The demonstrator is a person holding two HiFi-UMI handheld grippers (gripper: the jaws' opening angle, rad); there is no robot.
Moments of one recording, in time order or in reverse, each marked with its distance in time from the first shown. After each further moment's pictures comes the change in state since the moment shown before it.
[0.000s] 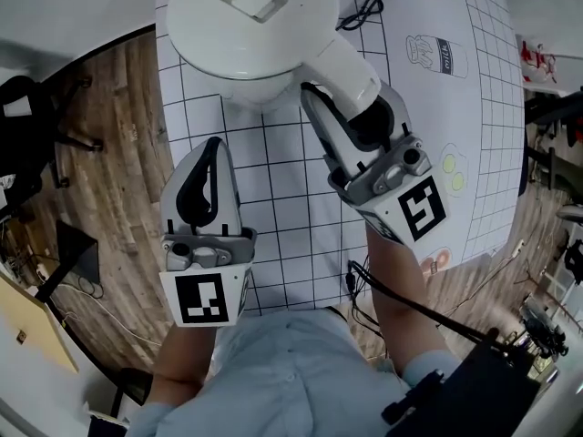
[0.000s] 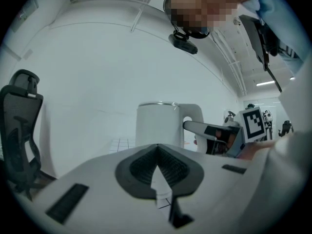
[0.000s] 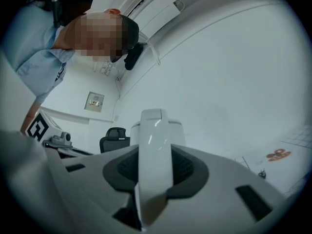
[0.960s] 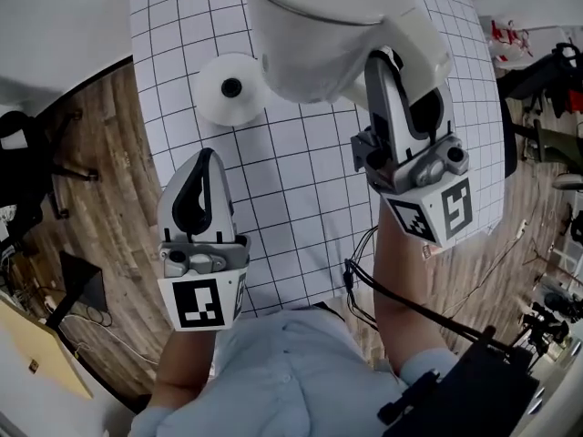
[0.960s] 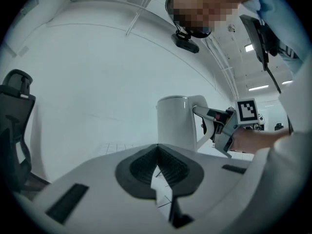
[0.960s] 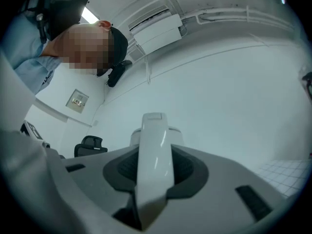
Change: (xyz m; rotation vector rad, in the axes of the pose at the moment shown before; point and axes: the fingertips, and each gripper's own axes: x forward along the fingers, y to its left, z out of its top) left arm -0.010 -0.038 0.031 0.052 -0.096 -0.106; right arm -0.073 -0.055 0.101 -0.112 -0.164 -0.275
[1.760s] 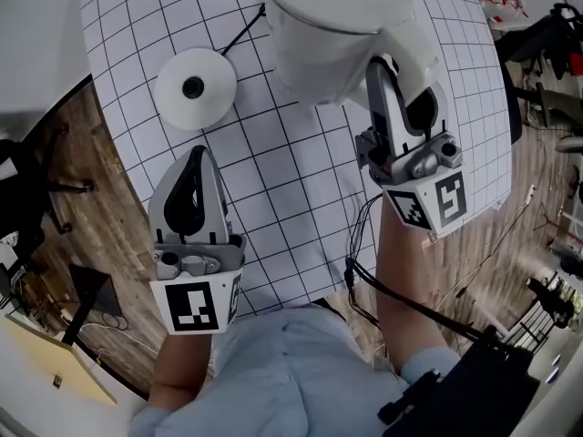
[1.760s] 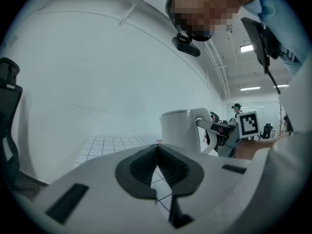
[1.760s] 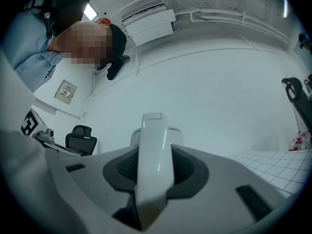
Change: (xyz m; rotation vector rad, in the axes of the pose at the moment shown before) left arm 0.031 -0.033 -0.028 -0.001 0.065 -0.112; right arm -0.065 -0.057 -0.059 0.005 0.099 -0.149
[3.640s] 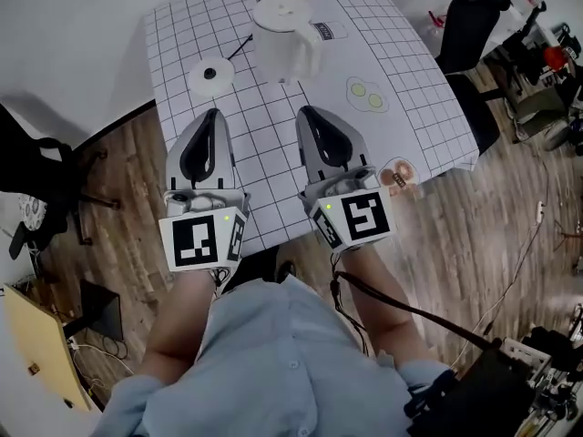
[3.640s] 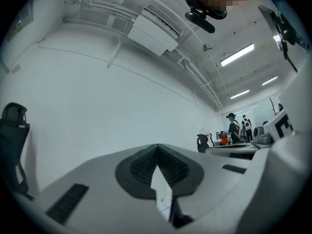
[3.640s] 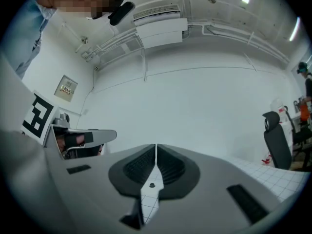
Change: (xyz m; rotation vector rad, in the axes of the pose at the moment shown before) left arm -0.169 -0.122 0.120 0.118 -0.286 0.005; right arm -0.185 0.172 0.104 -0.076 0.065 -0.090
